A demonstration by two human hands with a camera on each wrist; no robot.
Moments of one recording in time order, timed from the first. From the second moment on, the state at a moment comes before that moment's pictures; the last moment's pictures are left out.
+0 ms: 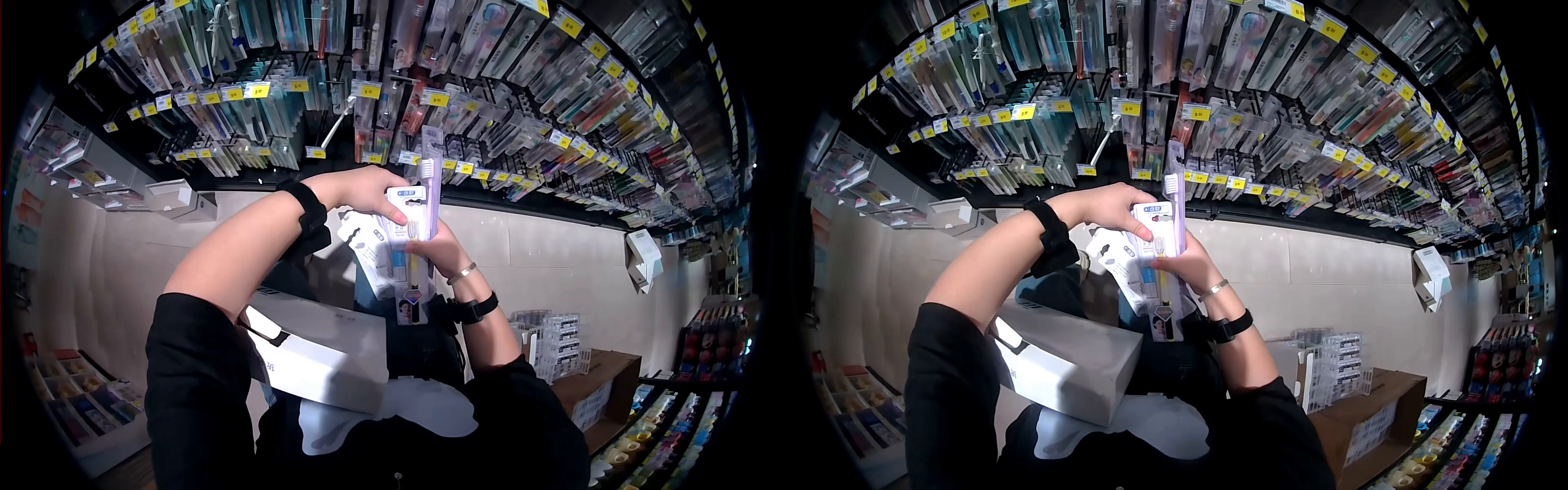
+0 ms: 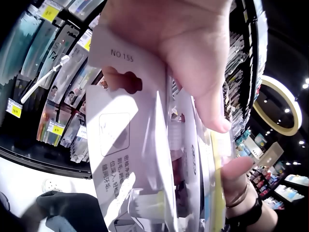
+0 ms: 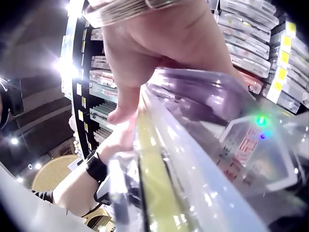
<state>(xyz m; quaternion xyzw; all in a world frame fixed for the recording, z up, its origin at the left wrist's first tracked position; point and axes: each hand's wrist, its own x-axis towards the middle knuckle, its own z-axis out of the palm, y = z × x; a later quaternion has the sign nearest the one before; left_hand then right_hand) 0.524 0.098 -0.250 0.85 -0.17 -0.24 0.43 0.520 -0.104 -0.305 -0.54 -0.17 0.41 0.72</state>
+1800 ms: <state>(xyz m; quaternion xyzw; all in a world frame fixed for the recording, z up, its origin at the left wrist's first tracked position) 0.588 0.139 -0.293 0.81 -0.18 -0.29 0.47 0.746 0.024 -0.438 -0.56 -0.10 0.37 0.73</state>
